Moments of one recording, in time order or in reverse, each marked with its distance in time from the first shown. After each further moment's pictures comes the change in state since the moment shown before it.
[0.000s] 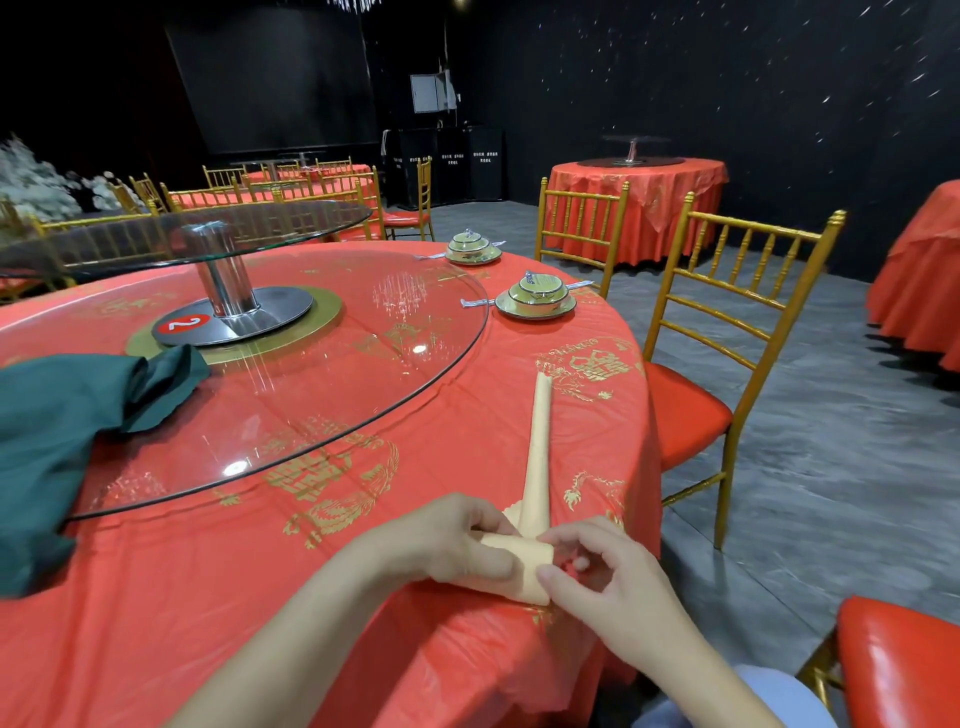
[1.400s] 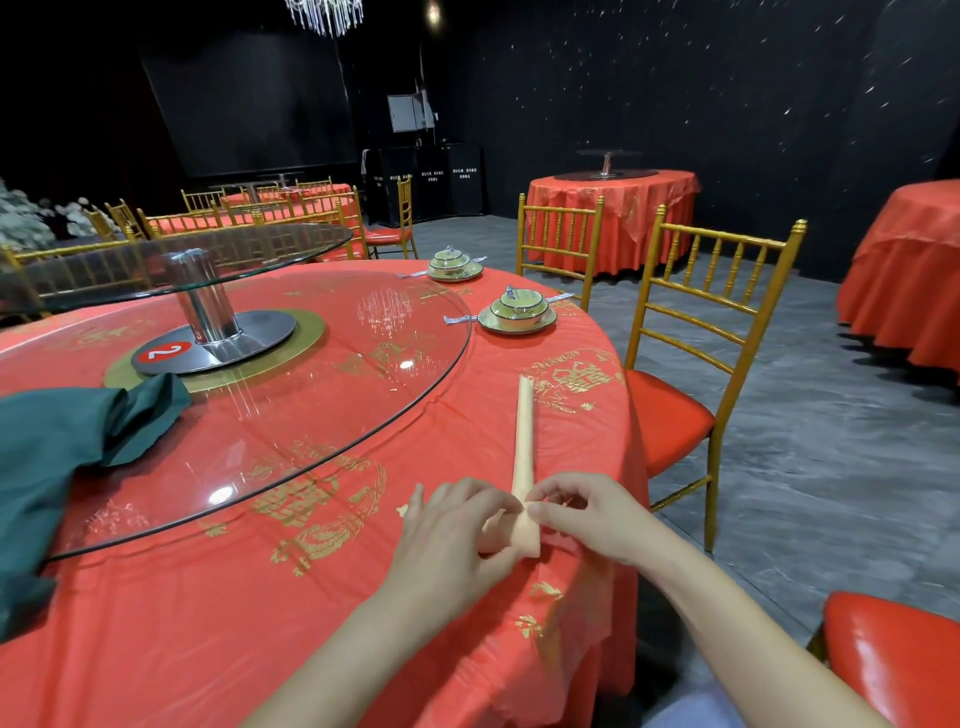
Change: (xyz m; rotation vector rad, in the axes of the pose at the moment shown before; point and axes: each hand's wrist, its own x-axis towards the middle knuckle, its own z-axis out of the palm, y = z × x) left_hand 0.002 0.003 0.023 0.427 0.495 0.184; right_hand 0.066 -0.006 -0.025 0.028 -0.187 0.106
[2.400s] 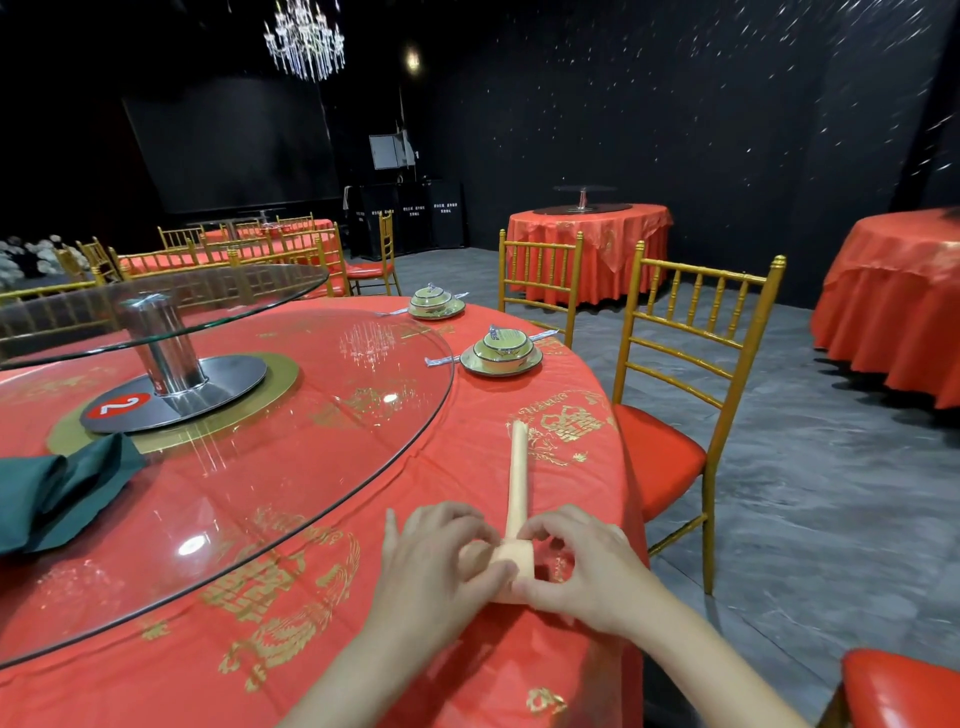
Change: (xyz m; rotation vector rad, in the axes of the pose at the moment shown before) left_hand 0.052 -0.023 0.009 -0.110 0.151 -0.015; right_hand 0.027 0.009 -0.006 -0.473 0.080 -0.119
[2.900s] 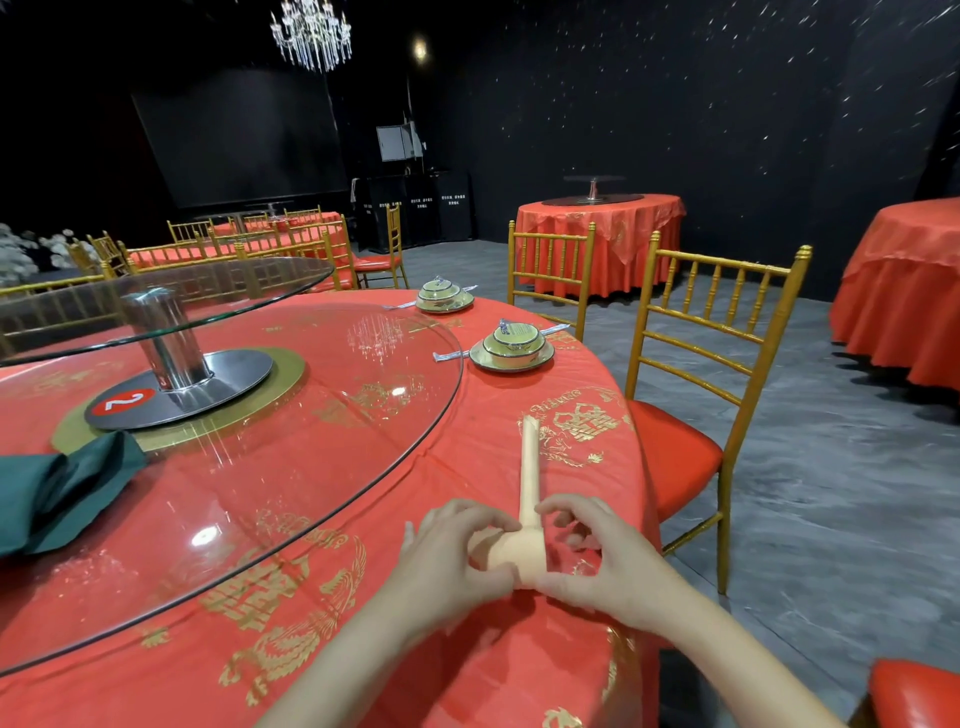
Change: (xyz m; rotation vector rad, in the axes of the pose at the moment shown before) left_hand 0.026 -0.008 -0.002 -0.108 -0.271 -0.086; right_hand 0.011 0.018 -0.001 0.210 -0.006 0.005
